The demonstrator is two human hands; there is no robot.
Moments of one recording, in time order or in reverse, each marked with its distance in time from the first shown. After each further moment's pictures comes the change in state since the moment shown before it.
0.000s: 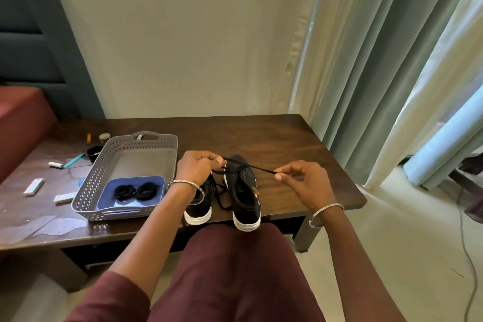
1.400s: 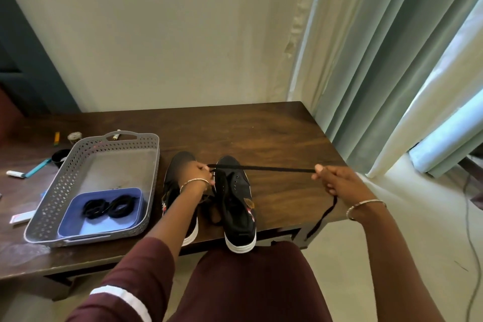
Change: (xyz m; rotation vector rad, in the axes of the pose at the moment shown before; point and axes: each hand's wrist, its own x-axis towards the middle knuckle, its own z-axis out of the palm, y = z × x) left_hand 0.137 -0.077 0.074 0.146 0.200 -0.363; right_hand 0.077 0.112 -0.043 0.331 -0.107 0.467
